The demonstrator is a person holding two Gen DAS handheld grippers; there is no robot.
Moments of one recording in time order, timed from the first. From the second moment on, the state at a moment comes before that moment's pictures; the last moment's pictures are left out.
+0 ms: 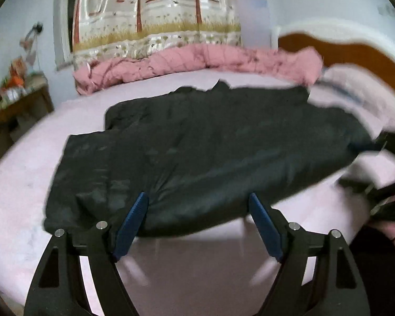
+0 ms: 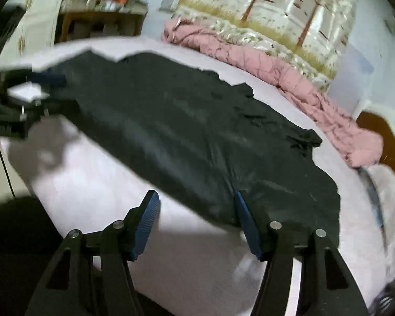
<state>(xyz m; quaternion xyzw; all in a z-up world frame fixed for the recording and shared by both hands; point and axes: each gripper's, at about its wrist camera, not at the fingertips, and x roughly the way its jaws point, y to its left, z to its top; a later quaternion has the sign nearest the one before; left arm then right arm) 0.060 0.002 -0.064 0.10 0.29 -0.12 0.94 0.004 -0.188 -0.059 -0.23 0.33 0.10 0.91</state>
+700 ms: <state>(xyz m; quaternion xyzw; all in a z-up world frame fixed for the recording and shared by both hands) 0.094 0.020 -0.083 0.18 0.26 0.00 0.95 0.040 -0.245 -0.069 -0.19 0.29 -0.07 0.93</state>
